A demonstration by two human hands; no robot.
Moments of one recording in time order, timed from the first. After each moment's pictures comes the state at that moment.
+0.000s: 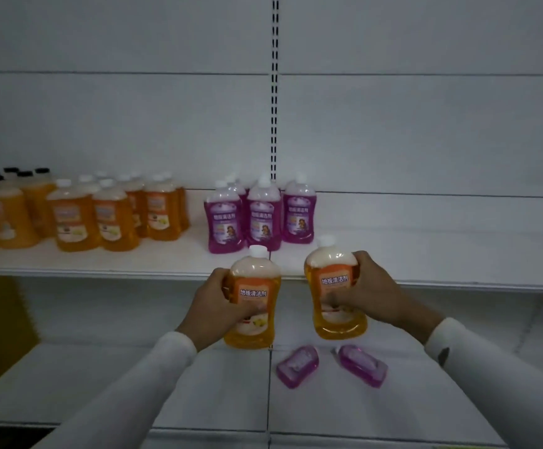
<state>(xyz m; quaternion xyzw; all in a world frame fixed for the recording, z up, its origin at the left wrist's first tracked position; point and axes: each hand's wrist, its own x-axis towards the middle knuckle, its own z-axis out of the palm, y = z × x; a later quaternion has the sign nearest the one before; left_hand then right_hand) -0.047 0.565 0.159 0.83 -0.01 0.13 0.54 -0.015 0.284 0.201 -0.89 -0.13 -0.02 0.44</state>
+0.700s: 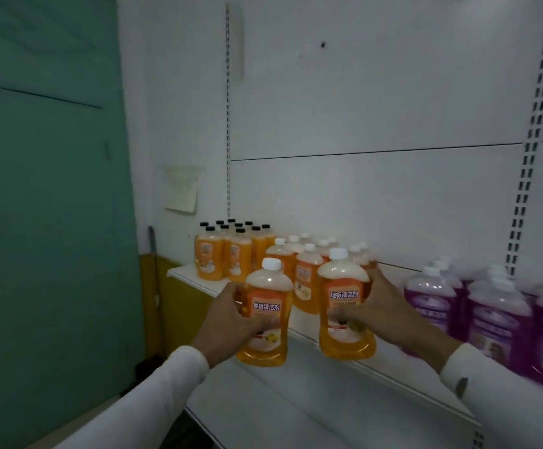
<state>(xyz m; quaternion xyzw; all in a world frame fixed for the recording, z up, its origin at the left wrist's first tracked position) -0.125 0.770 0.244 0.79 0.19 0.34 0.47 0.056 0.578 0.278 -0.75 -0.43 0.06 0.49</state>
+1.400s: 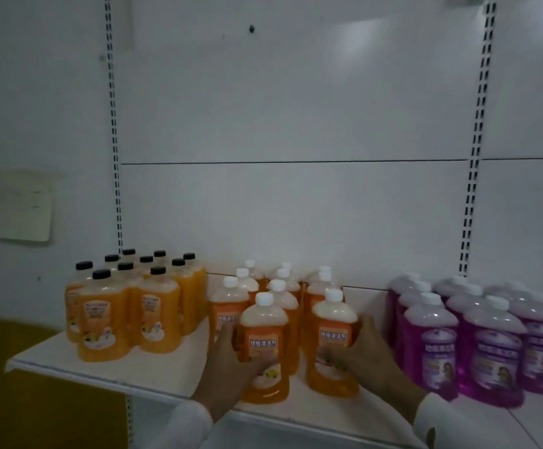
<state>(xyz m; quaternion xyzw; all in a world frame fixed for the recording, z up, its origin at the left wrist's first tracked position) 0.051 0.906 0.202 0.77 0.04 0.22 0.59 0.126 0.683 0.229 -0.85 -0.16 -0.05 0.51</state>
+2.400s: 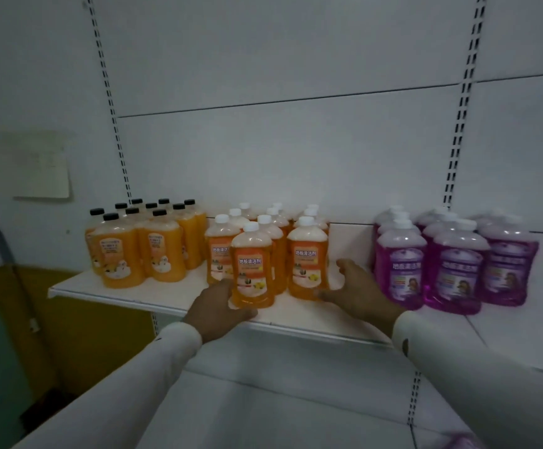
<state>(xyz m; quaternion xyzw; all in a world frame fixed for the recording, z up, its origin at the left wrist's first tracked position) -0.002 0.879 0.209 0.94 0.10 0.14 0.31 0.107 0.644 0.219 -0.90 -0.19 -0.01 0.40</state>
